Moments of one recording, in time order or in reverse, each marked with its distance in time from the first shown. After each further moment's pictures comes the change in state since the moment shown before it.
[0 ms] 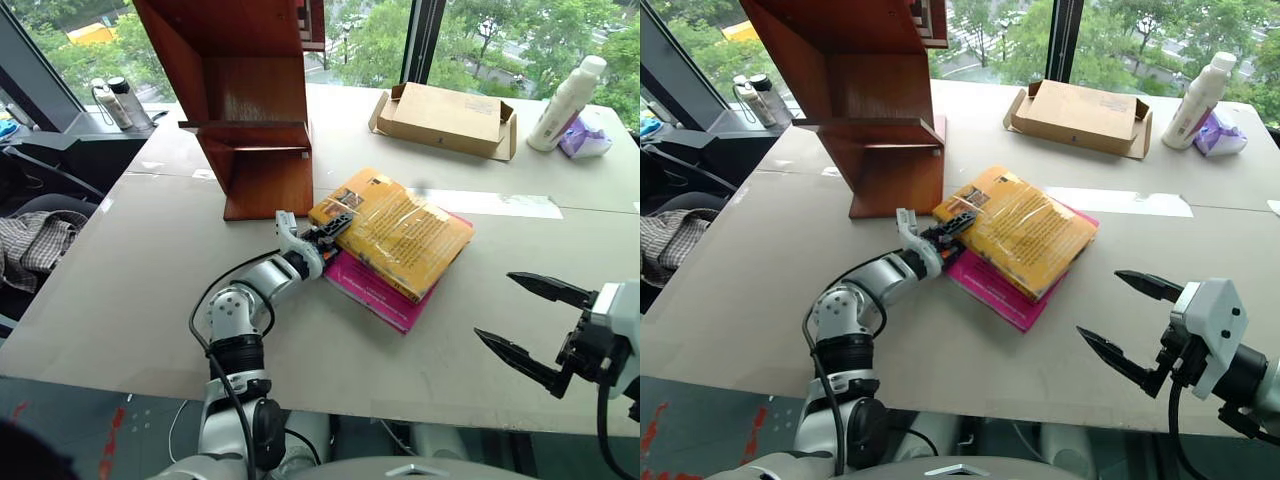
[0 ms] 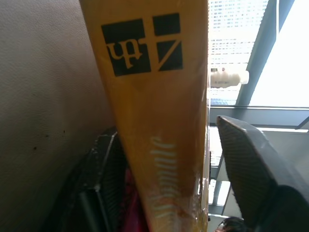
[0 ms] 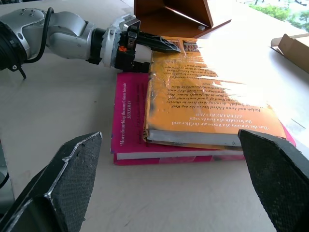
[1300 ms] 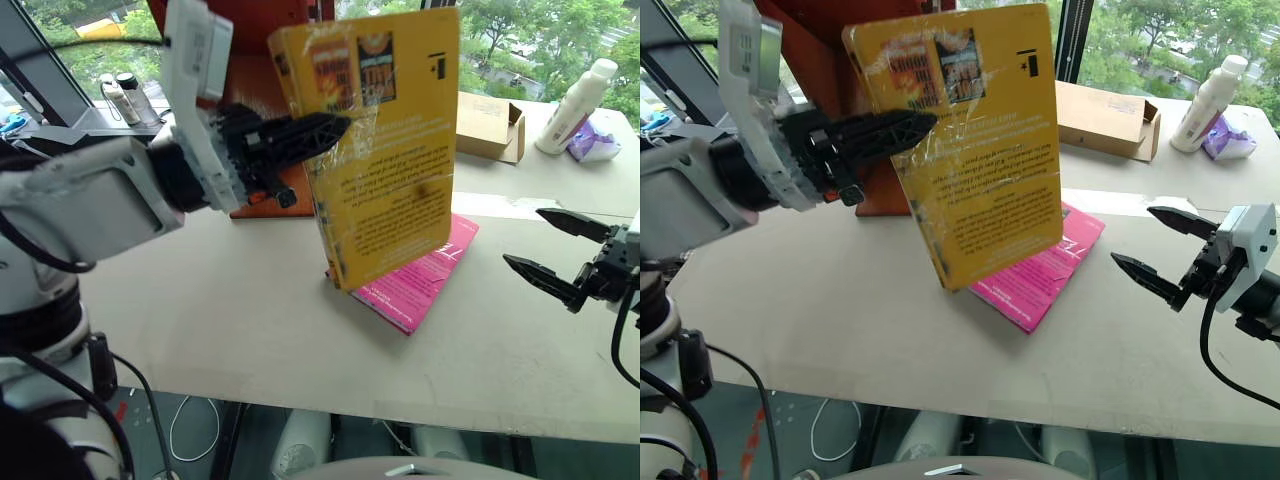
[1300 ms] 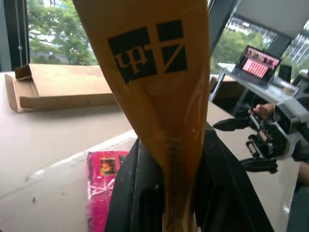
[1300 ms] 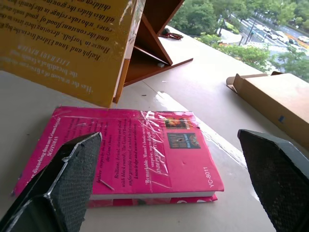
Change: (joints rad) left arm -0.465 0.968 -0.268 -0.705 -0.257 0.071 -0.074; right arm -0.442 -0.071 0.113 0.523 -0.057 -0.178 0.142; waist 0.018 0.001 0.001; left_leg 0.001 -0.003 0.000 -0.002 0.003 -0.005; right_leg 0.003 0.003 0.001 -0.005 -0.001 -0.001
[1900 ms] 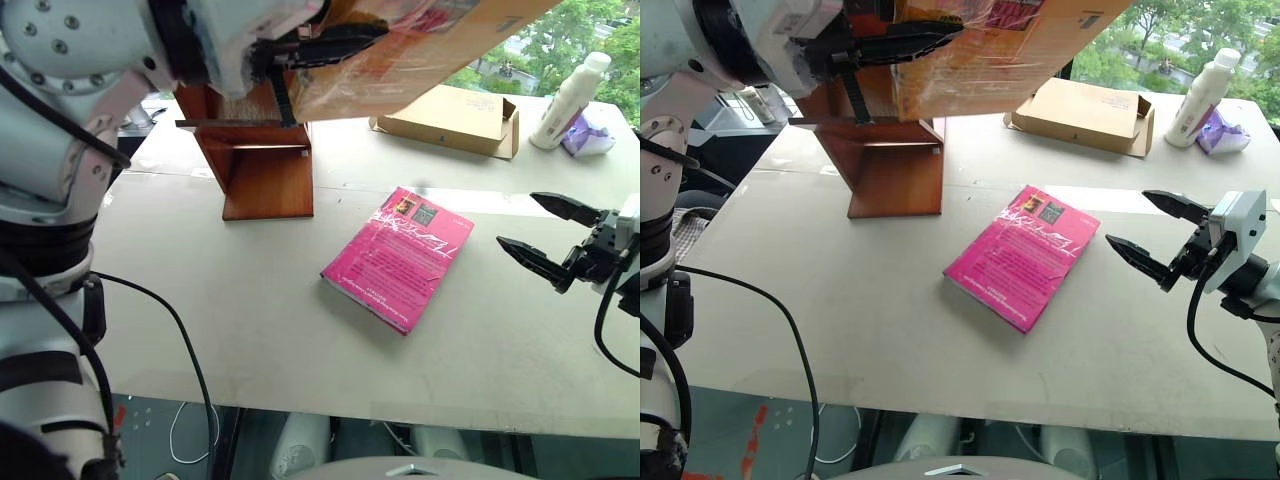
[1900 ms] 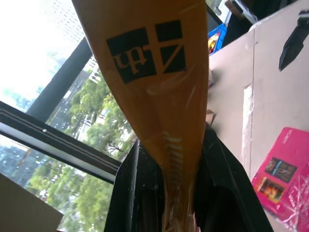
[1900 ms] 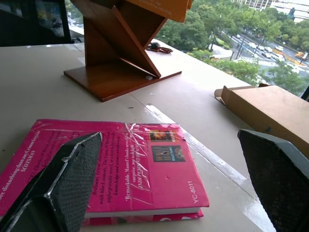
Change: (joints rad) left arm -0.289 -0.016 -0.346 0.268 1.243 -0.741 -0.932; right arm -0.107 0.038 0.080 0.104 -0.039 -0.084 0.009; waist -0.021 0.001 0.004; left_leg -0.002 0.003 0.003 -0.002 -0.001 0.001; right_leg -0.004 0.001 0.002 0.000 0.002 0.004
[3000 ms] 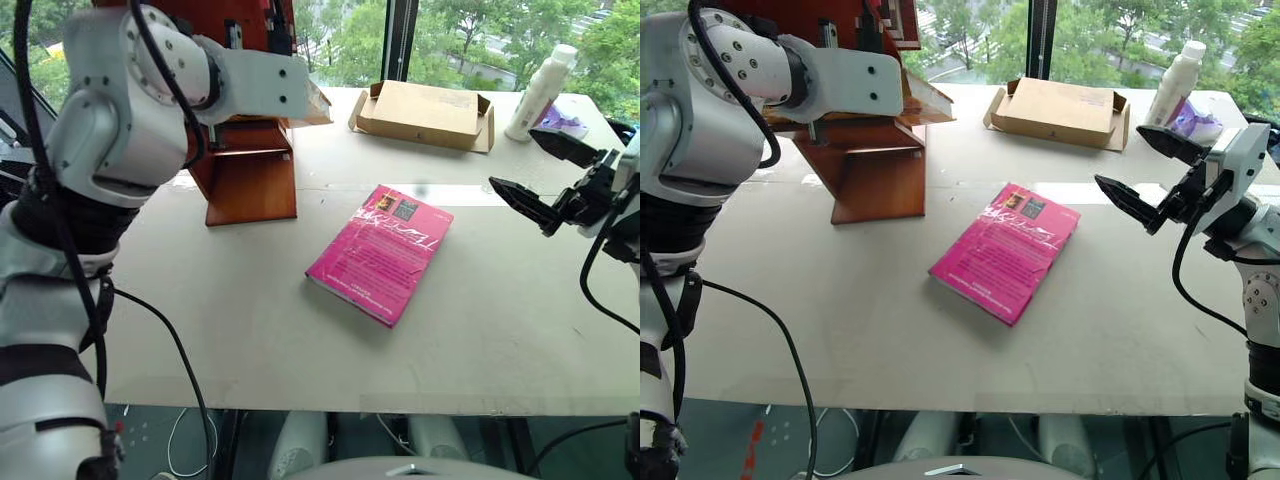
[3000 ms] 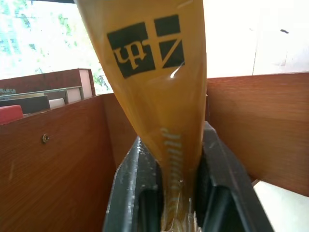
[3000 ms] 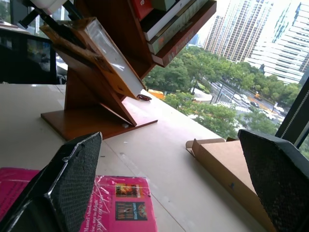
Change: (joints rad) left arm -0.026 -0.018 -0.283 0.183 0.836 0.246 -0.344; right arm -0.331 0.034 0.092 0.104 -0.010 -0.009 -0.043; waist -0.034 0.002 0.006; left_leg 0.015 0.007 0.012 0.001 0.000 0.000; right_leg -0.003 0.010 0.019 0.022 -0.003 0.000
